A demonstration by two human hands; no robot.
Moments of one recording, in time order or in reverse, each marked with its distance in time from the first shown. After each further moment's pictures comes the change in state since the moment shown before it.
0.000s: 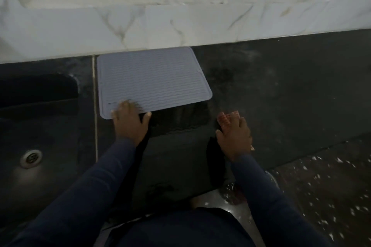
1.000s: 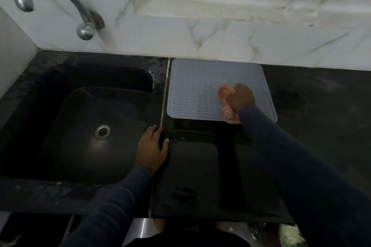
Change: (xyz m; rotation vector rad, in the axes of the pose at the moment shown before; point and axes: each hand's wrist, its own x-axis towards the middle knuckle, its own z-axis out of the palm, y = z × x) left_hand -0.087 -0.097 -0.037 -0.257 0.054 -0.204; right_hand 0.080 -0.226 -0.002 0.285 -0.161 -0.269
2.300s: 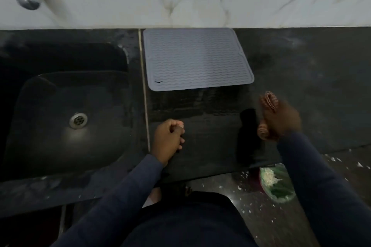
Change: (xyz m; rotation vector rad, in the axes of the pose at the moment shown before) left_hand -0.052 0.061 0.004 -0.816 -0.361 -0.336; right_hand -0.143 0.155 -0.055 -0.363 0.160 0.363
